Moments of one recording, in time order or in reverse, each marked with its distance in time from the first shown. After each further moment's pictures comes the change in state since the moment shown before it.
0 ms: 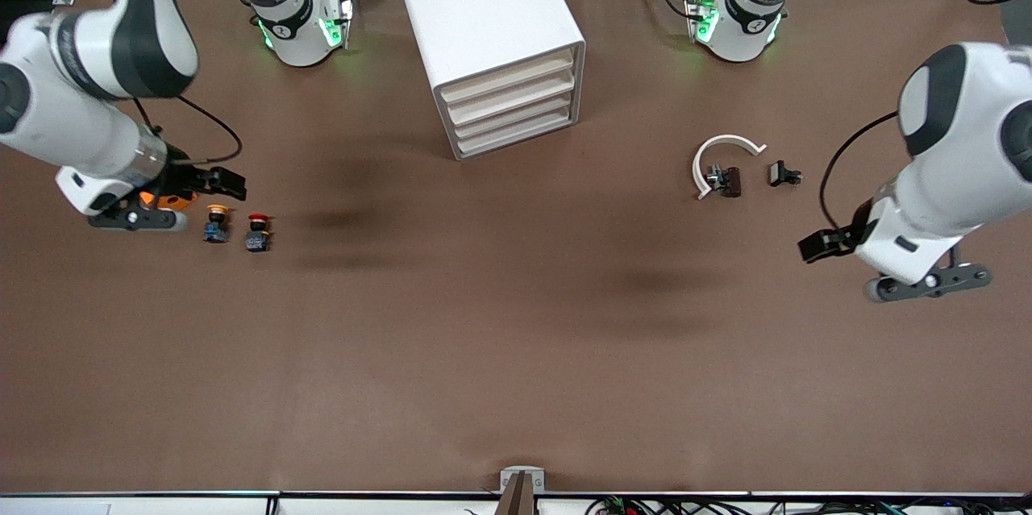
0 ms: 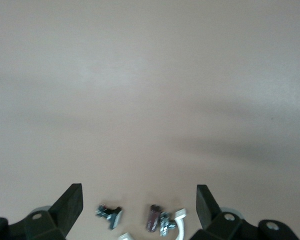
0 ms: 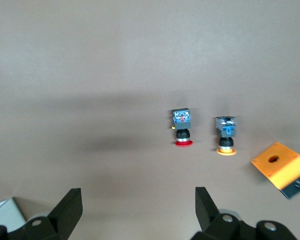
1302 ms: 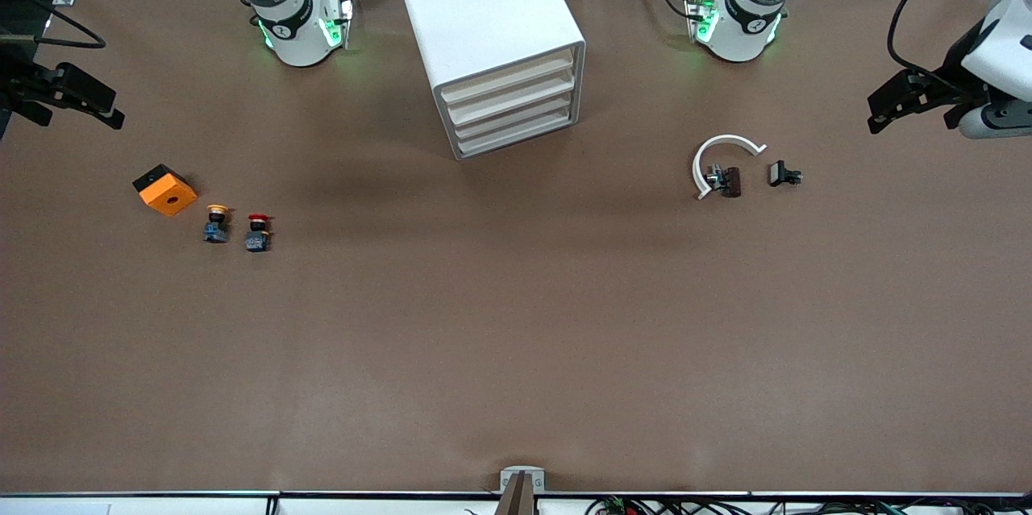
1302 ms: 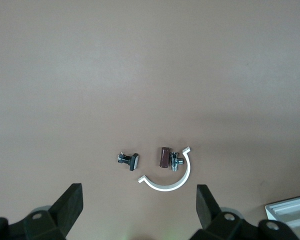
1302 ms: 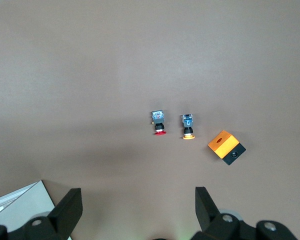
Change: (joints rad) left arm -0.134 -0.367 0.186 -0.118 -0.135 -0.215 0.178; right arm -0.039 -0.048 -0.017 0.419 -0.032 -0.382 -0.001
